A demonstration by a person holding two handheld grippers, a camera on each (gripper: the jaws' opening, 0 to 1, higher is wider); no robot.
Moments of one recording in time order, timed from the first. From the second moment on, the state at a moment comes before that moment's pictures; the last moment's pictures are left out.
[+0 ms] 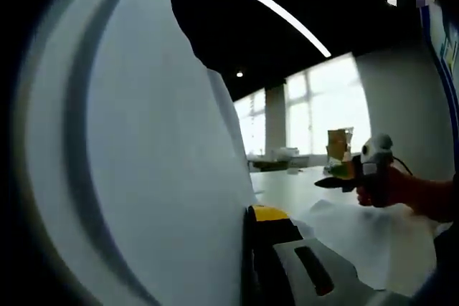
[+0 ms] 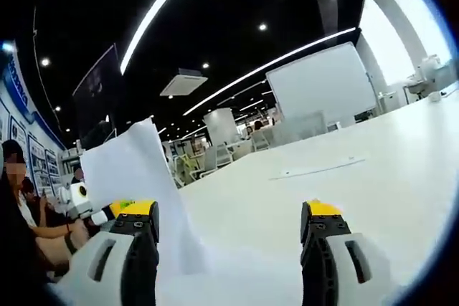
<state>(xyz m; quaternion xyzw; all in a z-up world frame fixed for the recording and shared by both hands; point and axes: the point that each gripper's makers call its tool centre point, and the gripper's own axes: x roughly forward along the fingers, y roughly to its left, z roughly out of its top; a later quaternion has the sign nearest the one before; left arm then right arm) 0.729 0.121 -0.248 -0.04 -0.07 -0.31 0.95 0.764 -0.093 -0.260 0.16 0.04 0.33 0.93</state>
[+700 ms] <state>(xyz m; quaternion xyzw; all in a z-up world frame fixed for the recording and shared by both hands) 0.730 0.125 -0.248 -0.04 -0.07 -0.31 0.95 0.755 -0.103 -0.263 0.16 0.04 0.31 0.94</state>
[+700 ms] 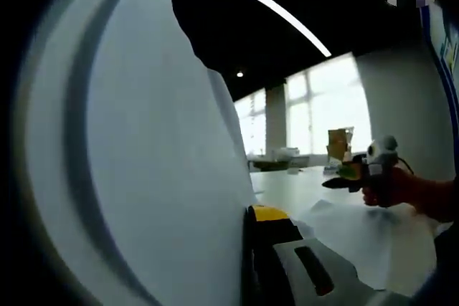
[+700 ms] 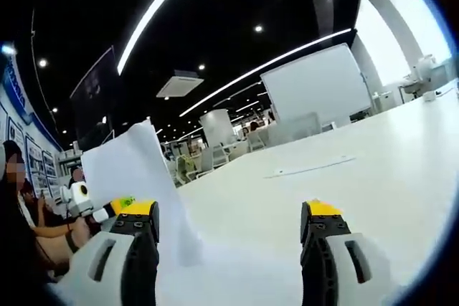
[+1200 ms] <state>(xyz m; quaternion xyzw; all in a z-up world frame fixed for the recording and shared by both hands) 0.730 0.124 -0.248 -0.04 -0.07 -0.31 0.95 0.749 -0.111 -0.263 0.15 0.04 0.31 0.94</state>
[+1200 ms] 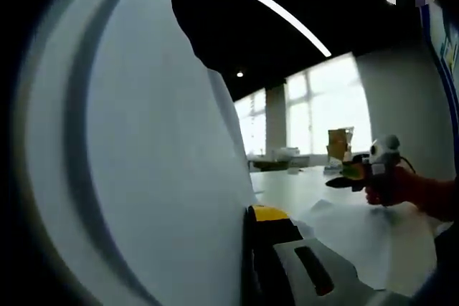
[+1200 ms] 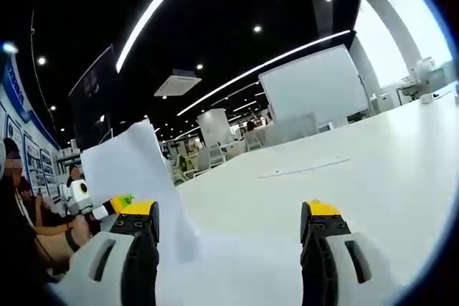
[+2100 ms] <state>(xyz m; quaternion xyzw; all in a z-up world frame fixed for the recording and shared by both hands) 0.729 0.121 -0.248 -0.04 -0.07 -0.31 0.95 0.741 -0.119 -0.250 0.13 0.04 0.30 0.94</state>
